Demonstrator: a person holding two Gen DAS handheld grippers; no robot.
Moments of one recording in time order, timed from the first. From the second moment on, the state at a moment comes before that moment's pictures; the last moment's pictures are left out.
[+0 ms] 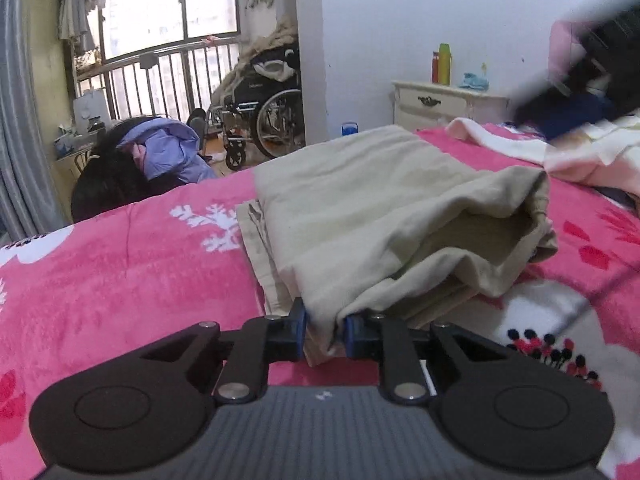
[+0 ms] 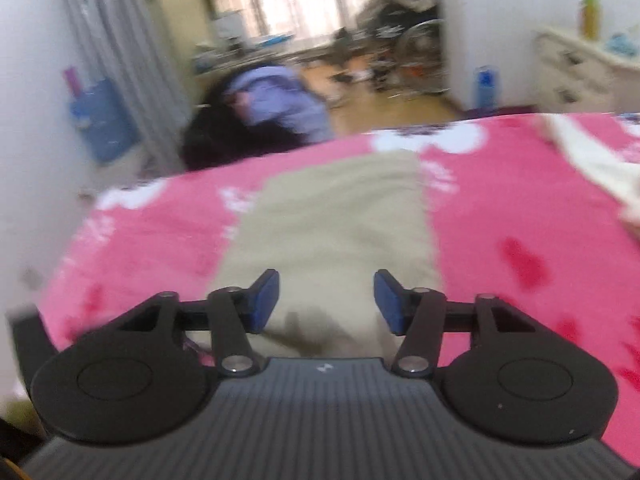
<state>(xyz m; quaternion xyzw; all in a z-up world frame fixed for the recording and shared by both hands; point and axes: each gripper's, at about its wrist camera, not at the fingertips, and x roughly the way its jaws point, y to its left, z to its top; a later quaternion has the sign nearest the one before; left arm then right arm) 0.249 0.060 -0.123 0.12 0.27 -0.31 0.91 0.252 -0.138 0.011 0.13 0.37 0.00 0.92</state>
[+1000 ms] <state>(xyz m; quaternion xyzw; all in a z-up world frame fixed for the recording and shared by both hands) 0.237 0.075 -0.139 0.11 0.17 -0.37 0.91 0.515 -0.106 -0.065 0.15 0.53 -0.04 0.83</state>
